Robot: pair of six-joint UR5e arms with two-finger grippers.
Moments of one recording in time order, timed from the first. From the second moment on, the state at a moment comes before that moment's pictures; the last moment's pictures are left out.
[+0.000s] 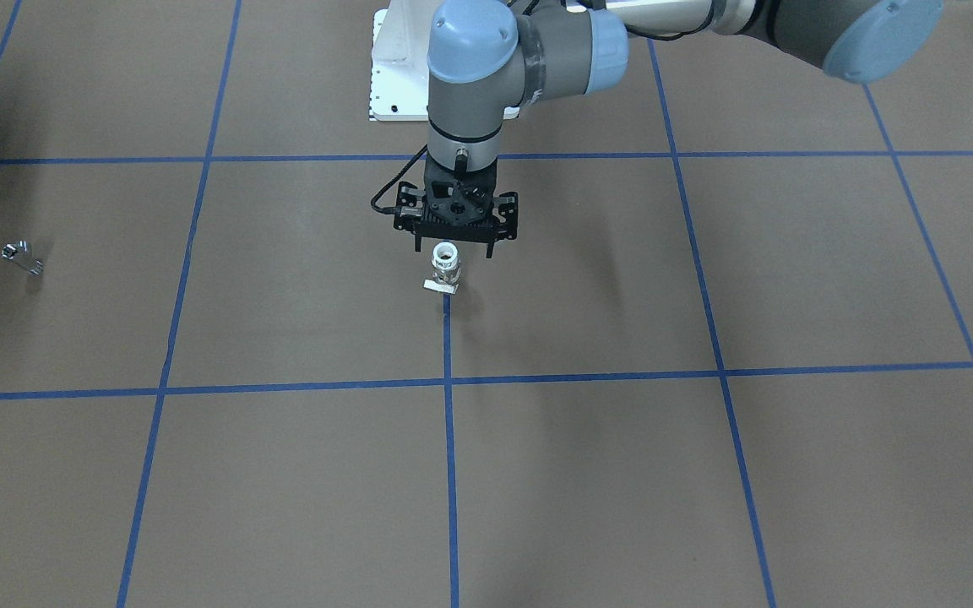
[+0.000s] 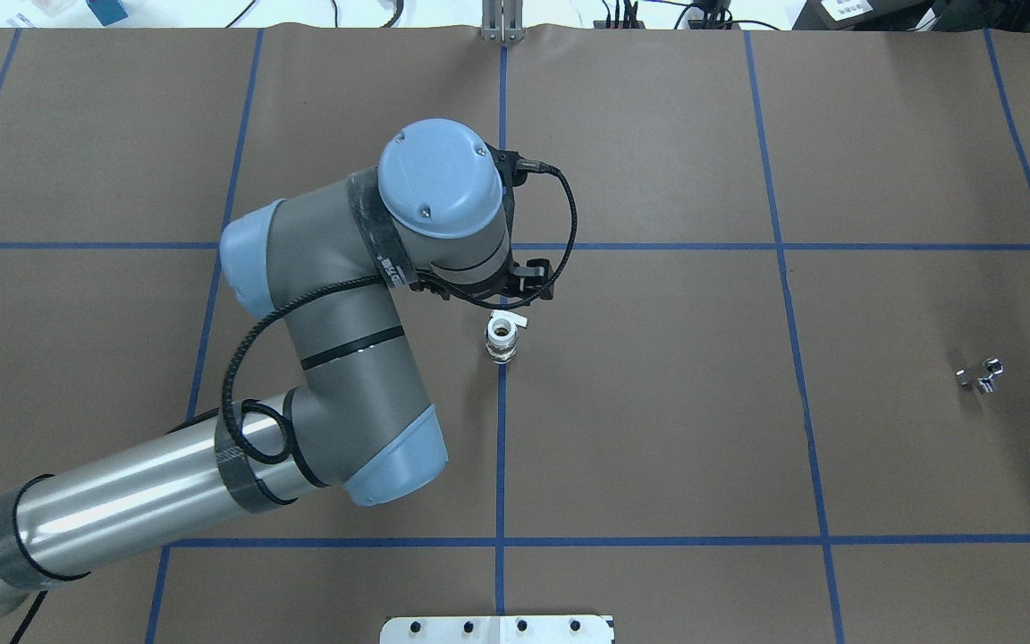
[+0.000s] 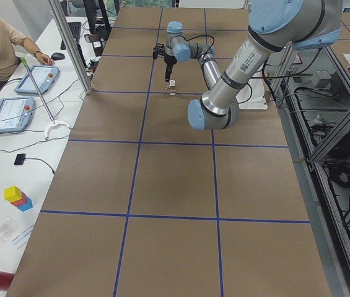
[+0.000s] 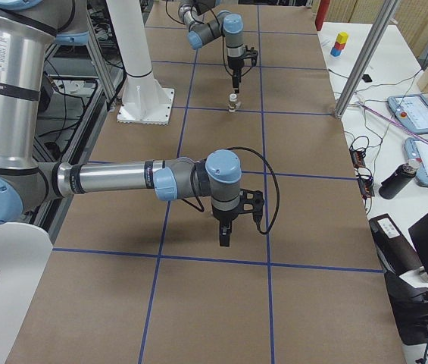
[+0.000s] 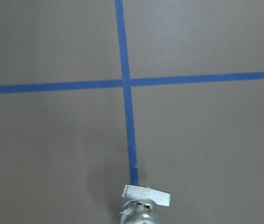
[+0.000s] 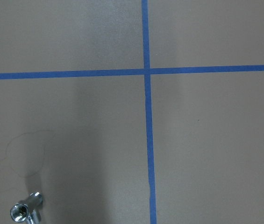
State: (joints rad) left arm -0.56 -2.42 -1.67 -1.48 -1.84 -1.06; right arm 1.48 -1.77 1.86 -1.49 2.28 0.22
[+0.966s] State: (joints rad) left arm -0.99 -1.85 -2.06 -1.42 -2.03 -0.18; right arm 1.32 -1.79 1.87 -1.30 2.37 0.28
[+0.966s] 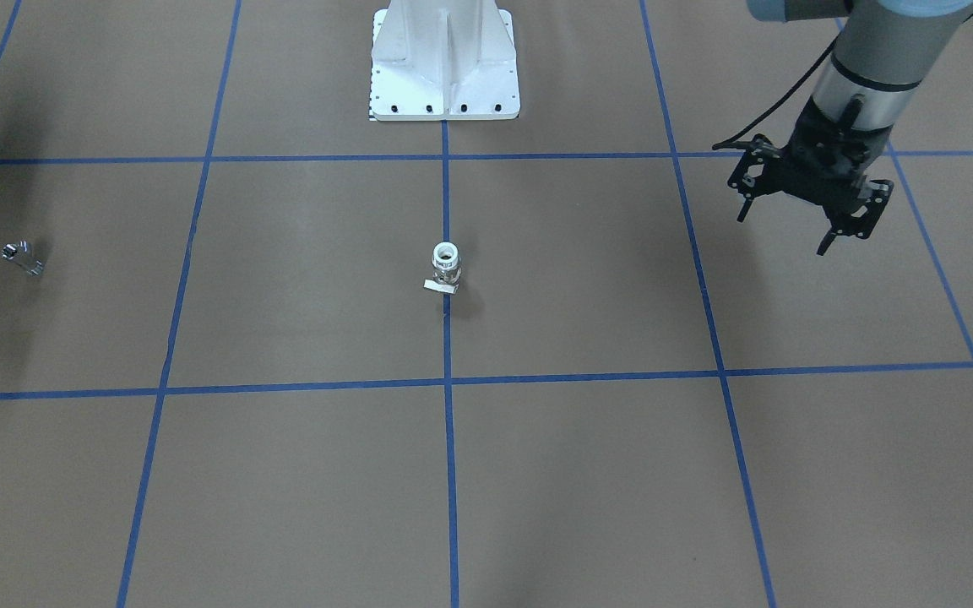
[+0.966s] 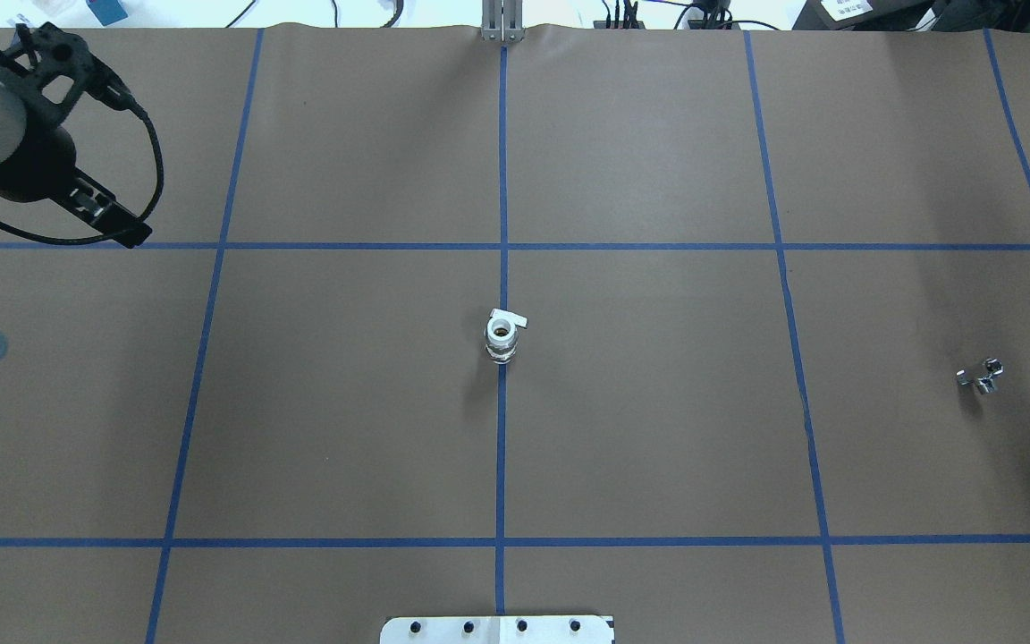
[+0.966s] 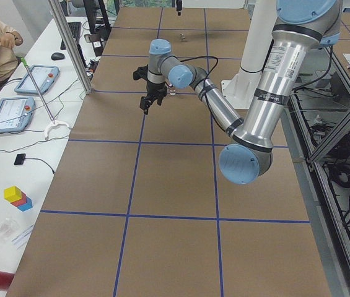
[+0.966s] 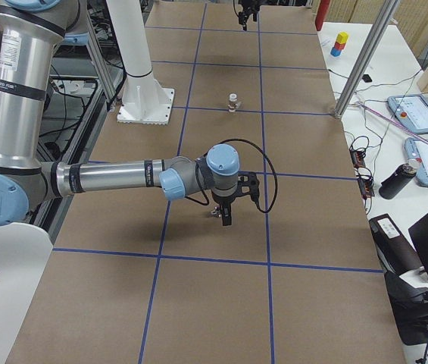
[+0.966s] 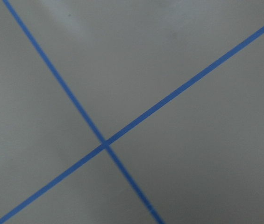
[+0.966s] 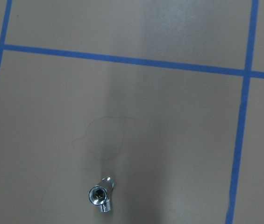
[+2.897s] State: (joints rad) left arm -1.11 -1.74 -2.05 -1.46 -2.03 -0.16; right arm 0.93 -1.79 1.76 -0.99 2.12 0.77
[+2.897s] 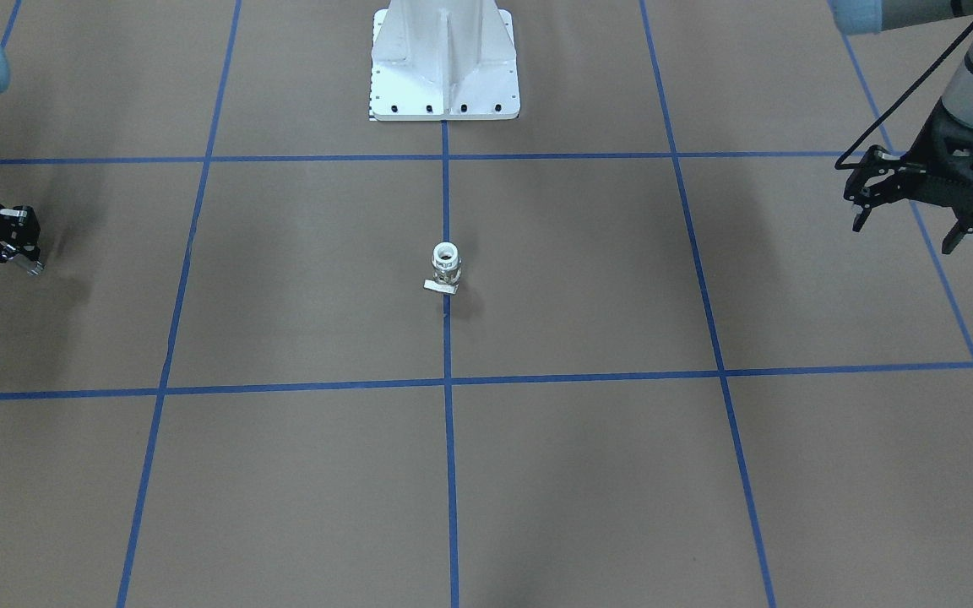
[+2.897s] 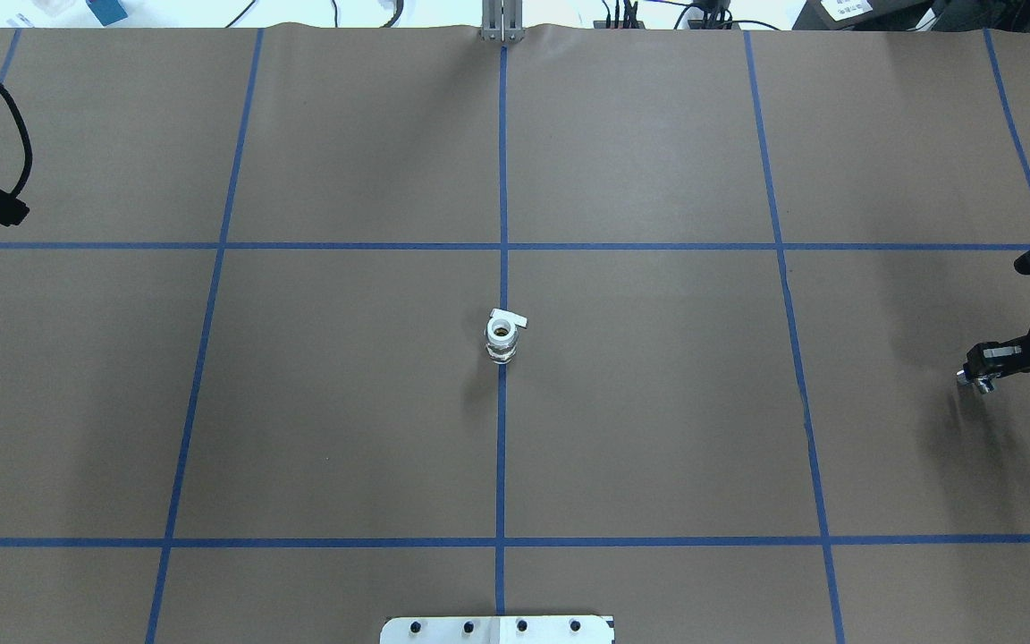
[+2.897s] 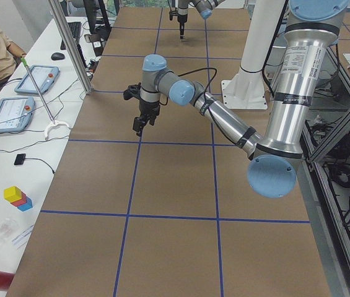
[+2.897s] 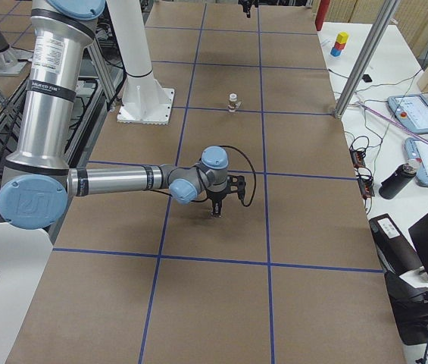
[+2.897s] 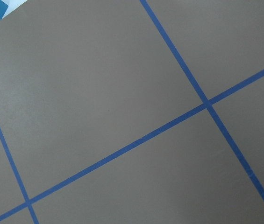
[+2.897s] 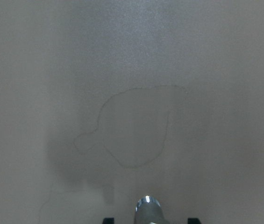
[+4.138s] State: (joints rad) left arm -1.40 -1.53 -1.97 -1.46 -2.28 0.20; right arm 0.93 -1.37 1.92 -1.41 2.15 1.02
